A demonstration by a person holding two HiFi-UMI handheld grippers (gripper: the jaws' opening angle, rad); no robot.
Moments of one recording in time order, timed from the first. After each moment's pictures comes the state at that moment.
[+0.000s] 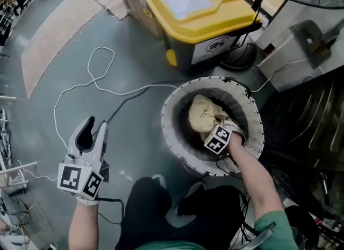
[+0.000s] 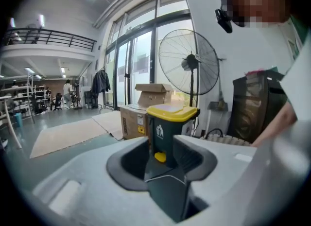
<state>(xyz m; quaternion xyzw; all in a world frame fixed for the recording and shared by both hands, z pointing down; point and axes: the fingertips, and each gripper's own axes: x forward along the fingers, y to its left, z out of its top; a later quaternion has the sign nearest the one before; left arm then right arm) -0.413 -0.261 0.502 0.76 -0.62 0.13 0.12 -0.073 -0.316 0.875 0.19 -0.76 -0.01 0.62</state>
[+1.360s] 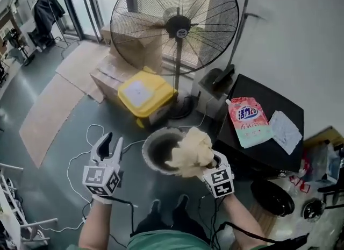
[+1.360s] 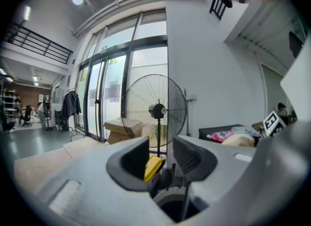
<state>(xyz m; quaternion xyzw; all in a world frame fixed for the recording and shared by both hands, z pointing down) -0.251 -0.214 0.009 0.86 -0.50 0.08 0.05 0.035 -0.133 0.149 0.53 -0.80 0.14 0.27</state>
